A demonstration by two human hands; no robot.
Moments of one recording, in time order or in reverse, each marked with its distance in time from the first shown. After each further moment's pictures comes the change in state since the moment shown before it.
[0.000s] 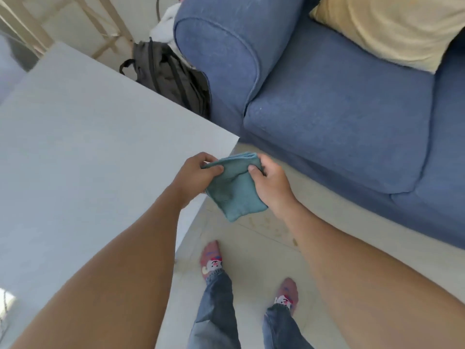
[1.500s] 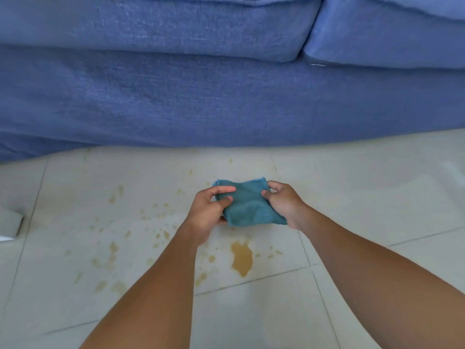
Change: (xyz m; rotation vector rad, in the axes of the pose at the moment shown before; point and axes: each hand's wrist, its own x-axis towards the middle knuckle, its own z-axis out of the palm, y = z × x) left_hand 0.271 -0.304 0.484 -0.070 -0.532 0.164; right_hand 0.097 0.595 -0.181 0.274 0.487 0.384
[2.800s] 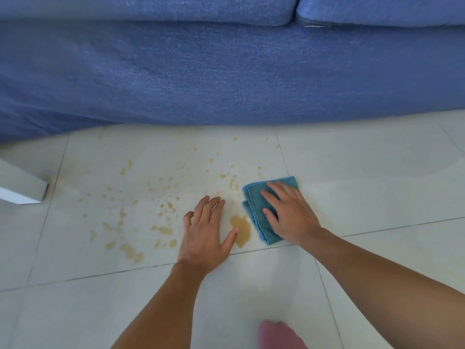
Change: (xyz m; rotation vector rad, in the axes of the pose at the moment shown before) left_hand -0.073 -0.107 -0.006 1.390 0.268 0.551; right_hand -0.030 0.105 -0.013 -1.041 0.071 -0.696
